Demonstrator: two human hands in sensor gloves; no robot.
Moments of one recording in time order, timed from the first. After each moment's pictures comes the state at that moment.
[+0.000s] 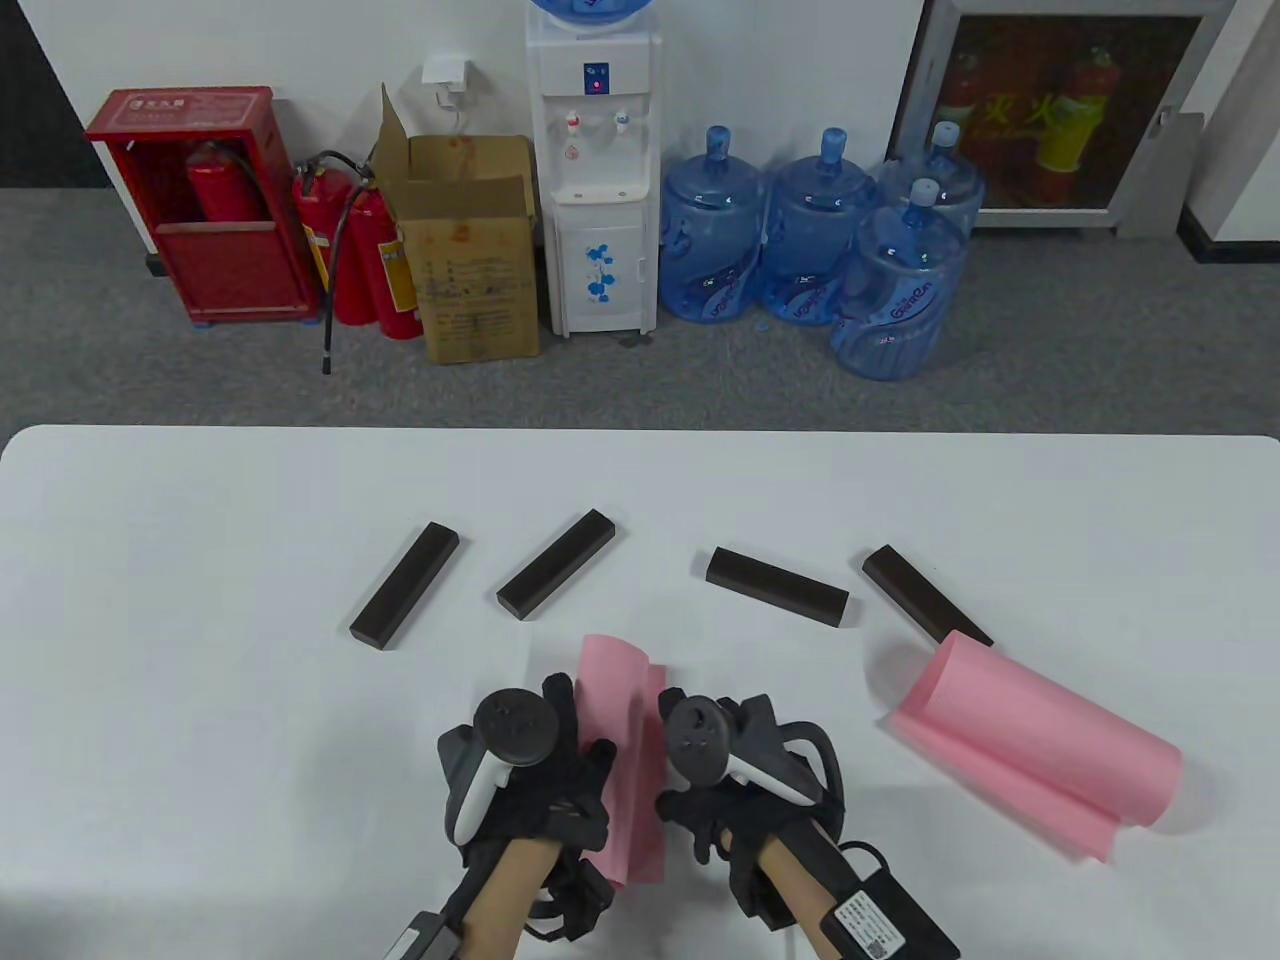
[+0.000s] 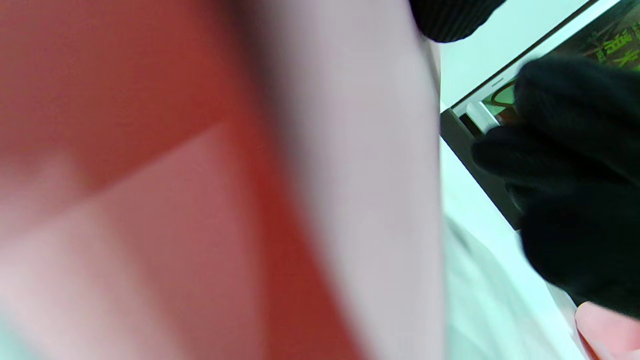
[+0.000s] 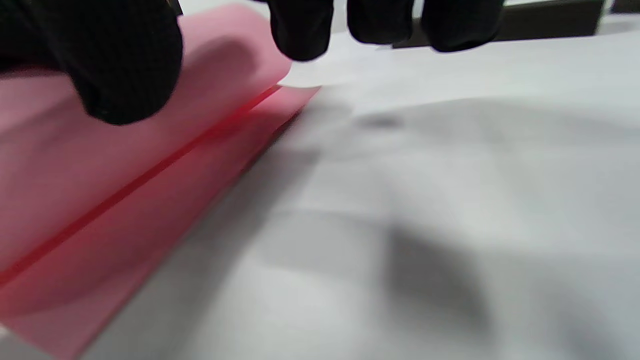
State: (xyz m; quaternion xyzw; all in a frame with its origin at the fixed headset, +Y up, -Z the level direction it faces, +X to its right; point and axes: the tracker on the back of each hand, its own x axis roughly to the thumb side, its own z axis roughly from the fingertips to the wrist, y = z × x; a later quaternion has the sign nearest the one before) left_hand -0.139 -0.768 -0.301 -0.20 0.06 0.36 0.91; right_hand 0.050 -0.750 -0.314 0.13 0.16 0.97 0.08
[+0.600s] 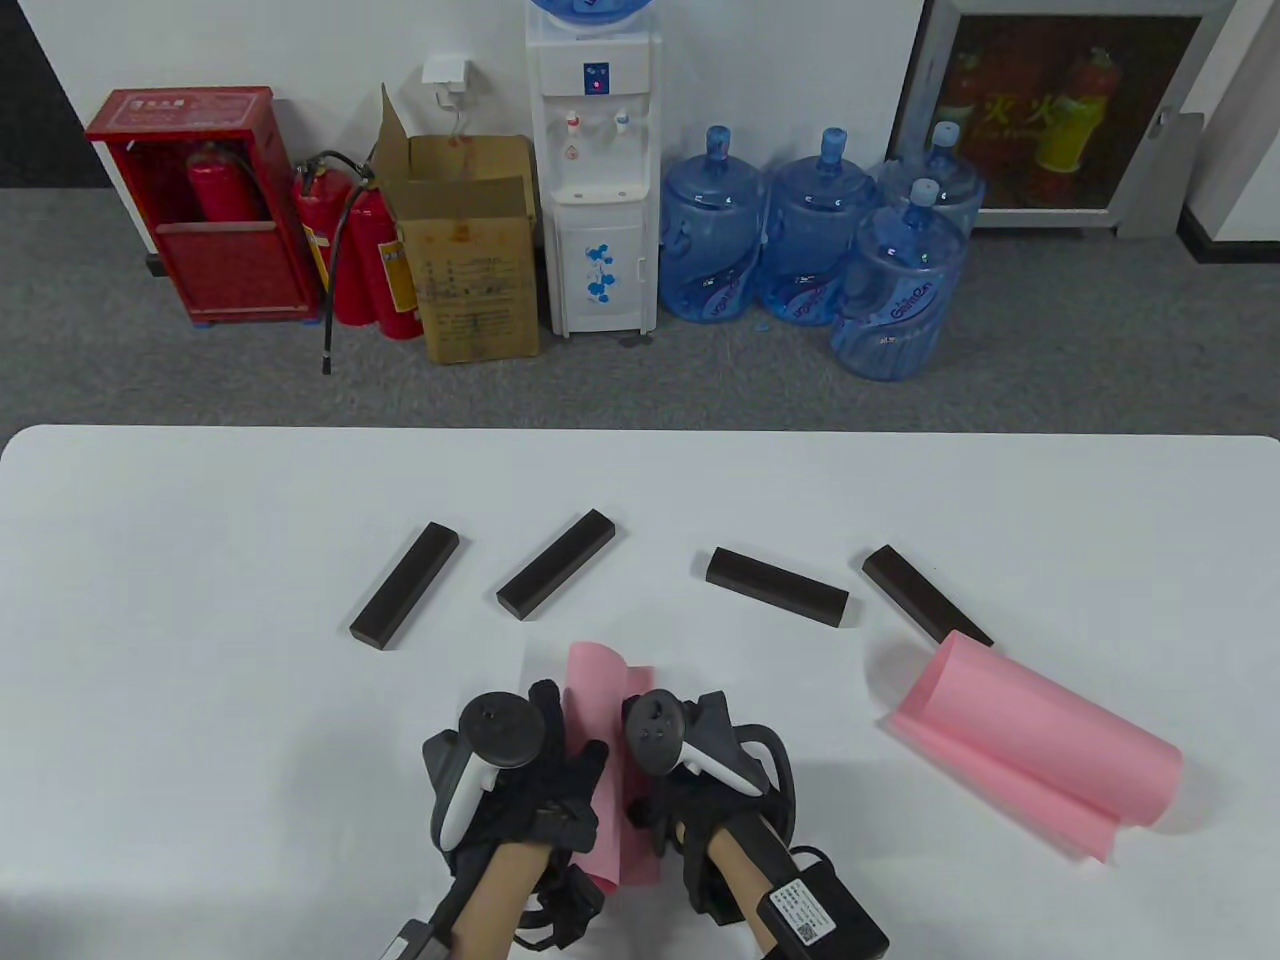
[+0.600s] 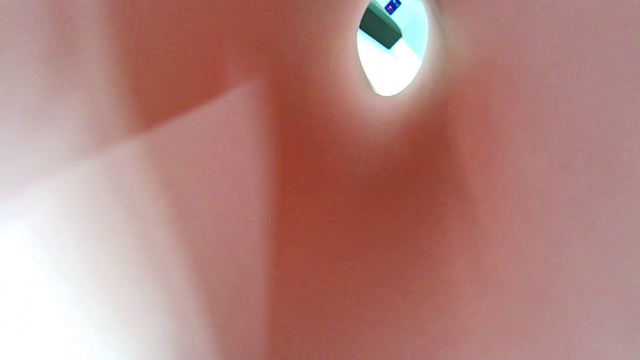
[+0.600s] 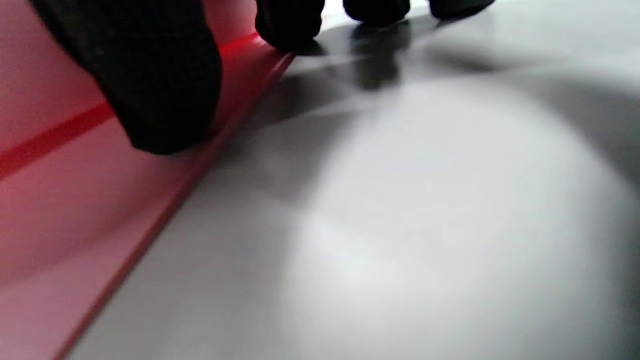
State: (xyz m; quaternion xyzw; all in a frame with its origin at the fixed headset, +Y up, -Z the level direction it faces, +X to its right) left_hand -0.150 -0.757 -0.293 -0.22 0.08 0.34 0.91; right_hand 0.027 -0.784 -0.325 0.11 0.20 0.97 0.10
